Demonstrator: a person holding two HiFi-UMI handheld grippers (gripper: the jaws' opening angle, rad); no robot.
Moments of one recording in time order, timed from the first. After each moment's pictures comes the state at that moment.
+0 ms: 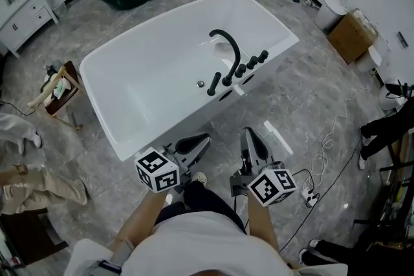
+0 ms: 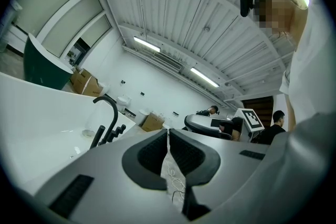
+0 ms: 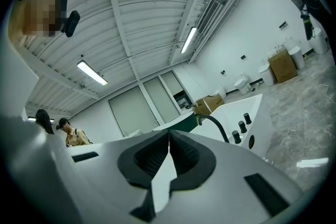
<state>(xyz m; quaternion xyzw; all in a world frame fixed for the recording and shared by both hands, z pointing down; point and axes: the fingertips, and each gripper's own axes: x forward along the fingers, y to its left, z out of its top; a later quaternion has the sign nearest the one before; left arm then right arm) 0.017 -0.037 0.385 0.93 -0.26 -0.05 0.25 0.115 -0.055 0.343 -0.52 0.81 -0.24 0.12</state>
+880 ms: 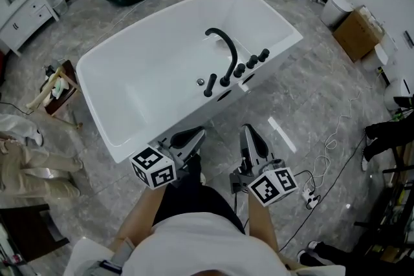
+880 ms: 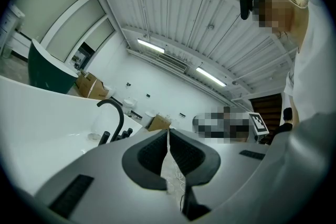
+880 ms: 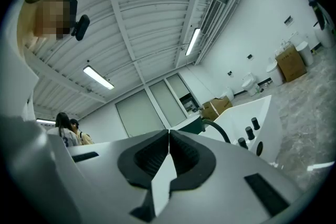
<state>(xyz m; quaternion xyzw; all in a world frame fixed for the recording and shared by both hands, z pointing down) 0.032 -0.087 0.389 0.92 -0.30 -0.05 0.24 0.138 -0.095 0.341 -0.48 0.83 -0.23 0.14</state>
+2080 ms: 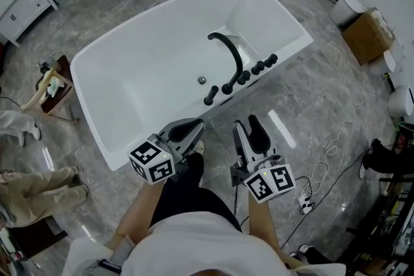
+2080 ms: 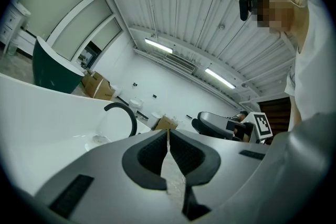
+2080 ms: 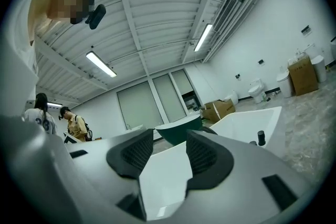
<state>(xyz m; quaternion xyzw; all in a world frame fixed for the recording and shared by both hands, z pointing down) 0.033 -0.190 0.411 0.91 -0.32 -0.05 0.26 0.135 -0.200 0.358 -0.47 0.86 -0.18 0.09</state>
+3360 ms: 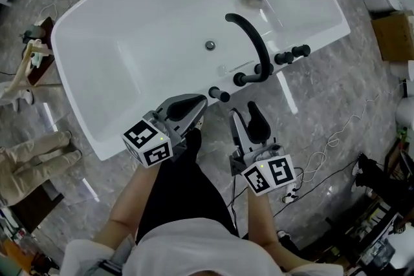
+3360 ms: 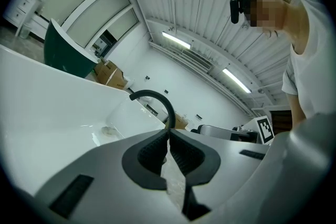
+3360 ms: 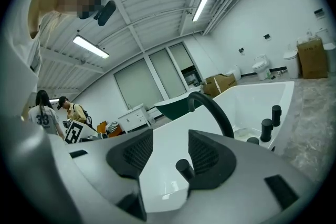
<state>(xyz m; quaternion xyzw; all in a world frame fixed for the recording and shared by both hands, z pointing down) 0.011 -0.330 0.511 0.87 -0.35 -0.04 0.33 0.095 -0.335 0.481 -0.43 0.86 -0.26 -0.03</state>
